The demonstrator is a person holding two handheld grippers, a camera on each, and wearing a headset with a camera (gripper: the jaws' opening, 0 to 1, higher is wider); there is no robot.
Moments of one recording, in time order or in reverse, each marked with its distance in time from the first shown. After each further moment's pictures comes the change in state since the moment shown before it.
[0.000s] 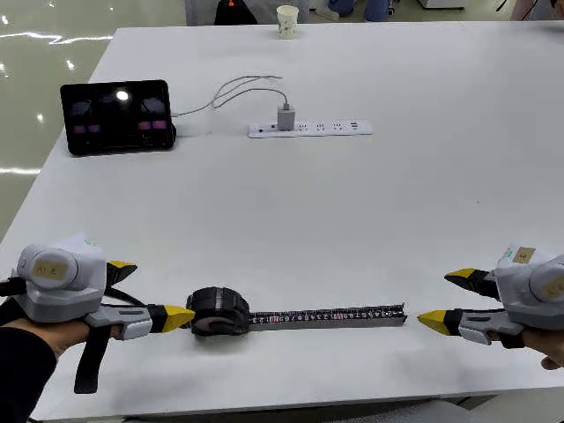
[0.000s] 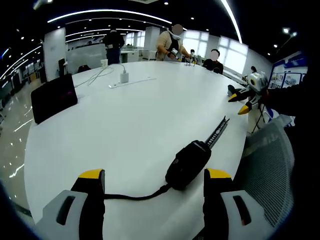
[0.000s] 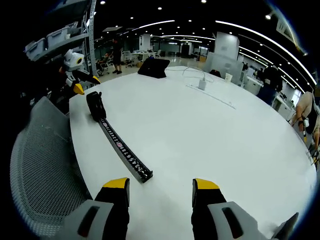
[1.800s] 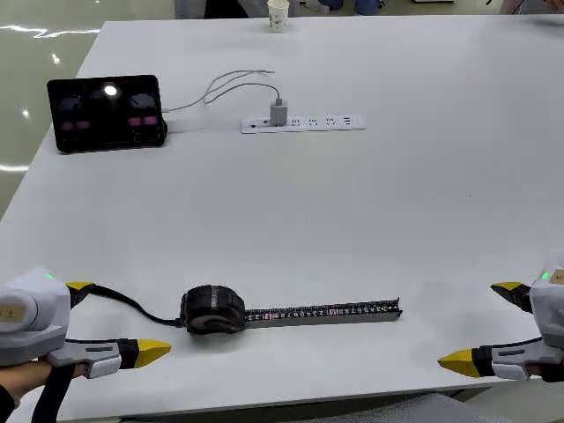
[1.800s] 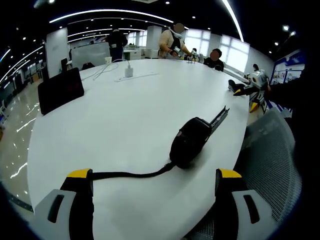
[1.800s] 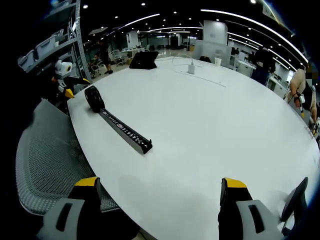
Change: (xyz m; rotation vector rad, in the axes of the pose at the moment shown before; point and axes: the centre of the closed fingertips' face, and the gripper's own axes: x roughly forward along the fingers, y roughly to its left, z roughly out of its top) left arm -0.019 0.006 -0.037 0.009 0.007 0.023; right arm -0.024 0.006 -0.045 0.132 0.051 -0.001
